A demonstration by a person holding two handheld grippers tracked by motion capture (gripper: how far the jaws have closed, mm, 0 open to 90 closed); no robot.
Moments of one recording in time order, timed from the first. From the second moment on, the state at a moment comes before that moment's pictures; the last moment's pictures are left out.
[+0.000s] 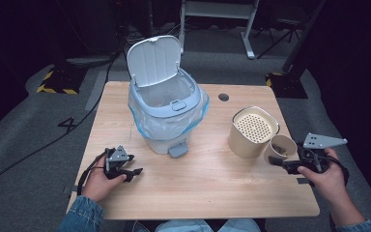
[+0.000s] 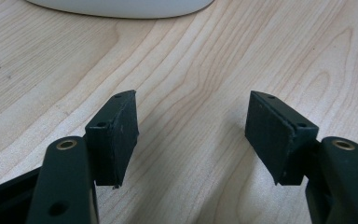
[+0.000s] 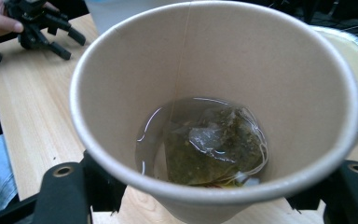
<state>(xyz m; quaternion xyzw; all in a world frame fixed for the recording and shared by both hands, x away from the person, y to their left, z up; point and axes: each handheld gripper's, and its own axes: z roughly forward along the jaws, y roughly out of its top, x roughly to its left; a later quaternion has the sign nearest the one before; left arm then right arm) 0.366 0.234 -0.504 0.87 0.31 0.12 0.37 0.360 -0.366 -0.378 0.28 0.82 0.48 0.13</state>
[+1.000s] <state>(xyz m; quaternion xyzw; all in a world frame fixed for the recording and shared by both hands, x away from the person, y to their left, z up) 0.367 0.234 -0.504 0.87 0.30 0.12 0.37 0.438 -0.392 -0.343 0.30 0.81 0.46 0.20</state>
